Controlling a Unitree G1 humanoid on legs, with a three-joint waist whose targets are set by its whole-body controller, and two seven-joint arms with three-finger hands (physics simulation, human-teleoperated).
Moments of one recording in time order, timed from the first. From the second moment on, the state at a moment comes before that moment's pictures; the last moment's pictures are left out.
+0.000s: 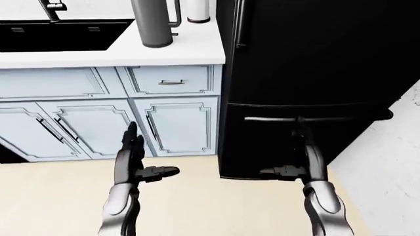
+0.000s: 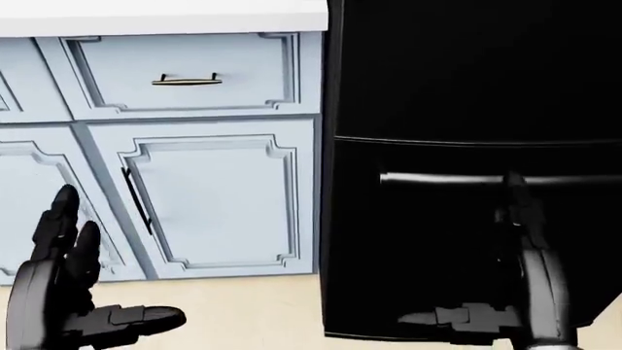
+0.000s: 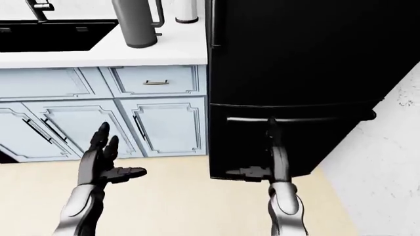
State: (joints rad) left arm -0.02 0.08 0.19 -0.13 -0.12 0.22 -0.05; right arm 0.03 -0.06 -0.16 -0.23 0.01 0.20 0.06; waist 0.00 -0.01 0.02
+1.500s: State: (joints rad) left arm -0.05 1.04 1.47 -0.51 -1.21 0.95 0.39; right arm -0.04 -1.00 -1.44 -0.92 1.22 1.12 -0.31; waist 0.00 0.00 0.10
